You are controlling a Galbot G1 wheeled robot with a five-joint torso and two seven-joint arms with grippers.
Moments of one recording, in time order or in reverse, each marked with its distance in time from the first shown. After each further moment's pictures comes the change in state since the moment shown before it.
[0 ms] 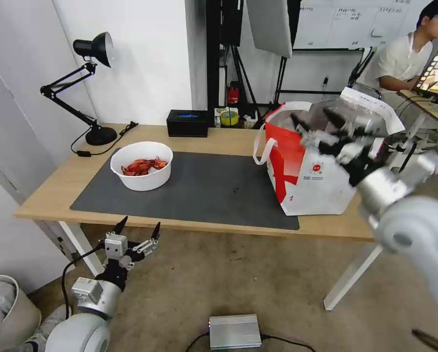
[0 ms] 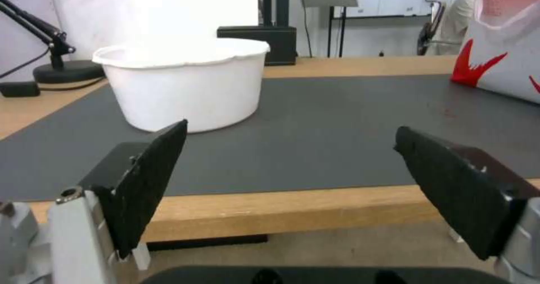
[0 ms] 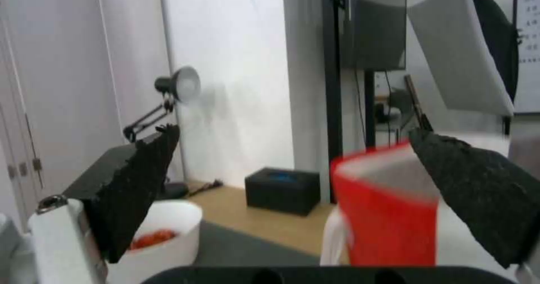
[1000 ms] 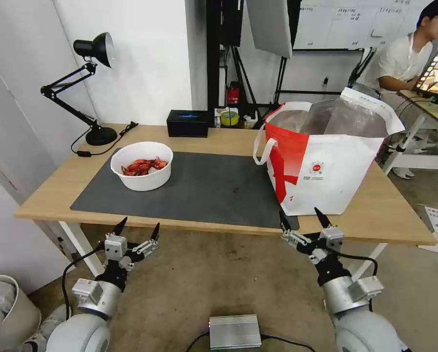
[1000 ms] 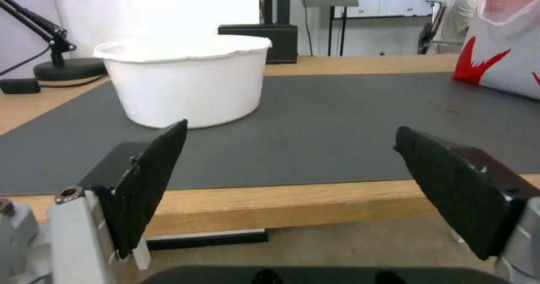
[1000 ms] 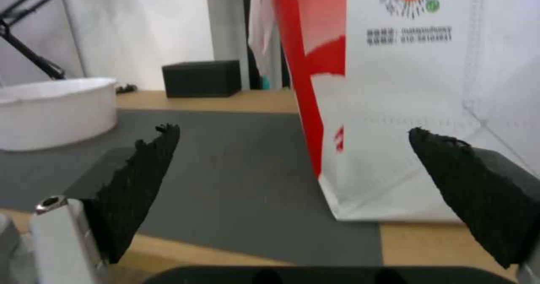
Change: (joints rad) left arm -0.003 -0.001 0.003 0.023 0.000 -0.022 0.005; right arm -0.471 0.266 -0.096 -0.072 -0.543 0.212 0.181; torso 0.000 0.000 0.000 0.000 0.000
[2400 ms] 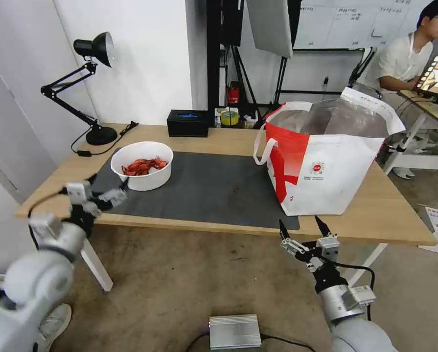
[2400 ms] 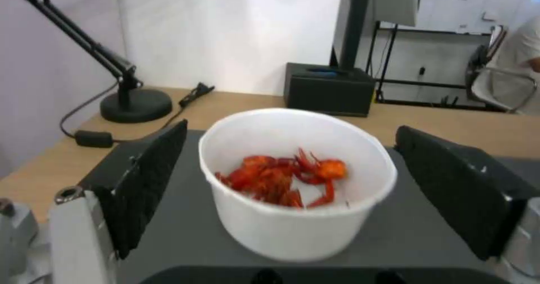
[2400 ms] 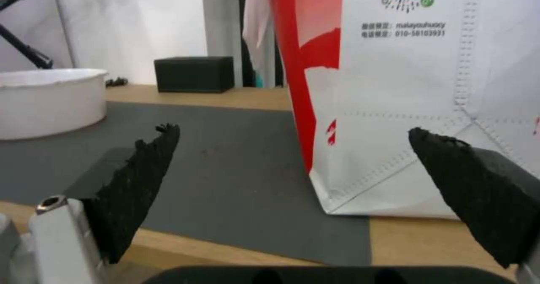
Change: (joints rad) left arm -0.447 0.485 -0.003 0.101 -0.664 0.291 -0.249; right arm 0.000 0.005 -0.006 -0.015 -0.043 0.009 0.016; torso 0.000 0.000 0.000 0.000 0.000
